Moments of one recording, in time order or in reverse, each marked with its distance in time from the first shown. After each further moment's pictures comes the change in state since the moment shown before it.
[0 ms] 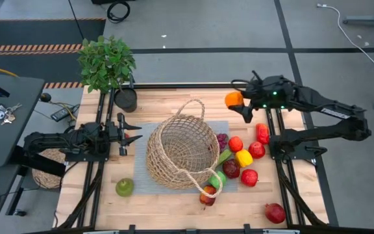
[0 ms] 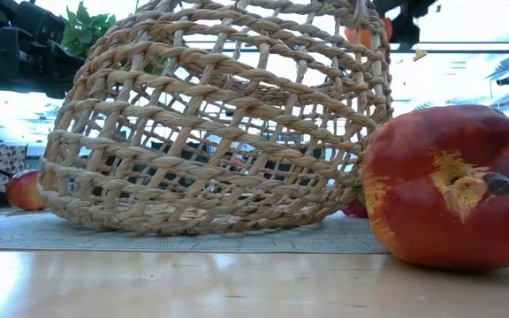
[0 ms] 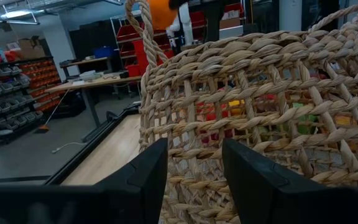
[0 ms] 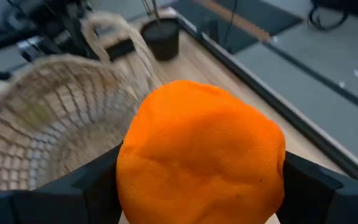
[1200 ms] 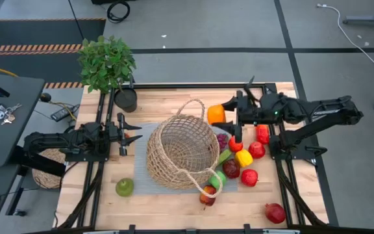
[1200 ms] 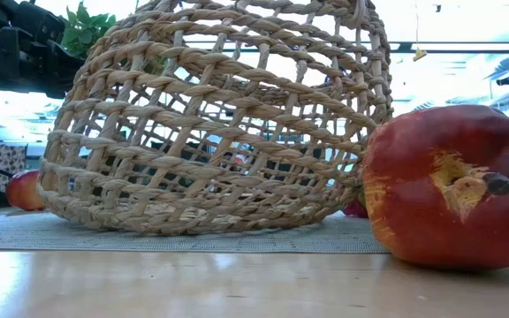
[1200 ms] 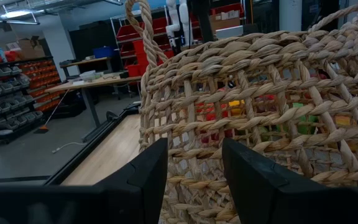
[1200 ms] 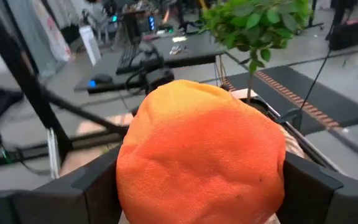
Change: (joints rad) left arm 0.000 0.000 0.000 0.000 0.000 0.000; right arm 0.410 0.164 0.039 0.418 0.192 -0.082
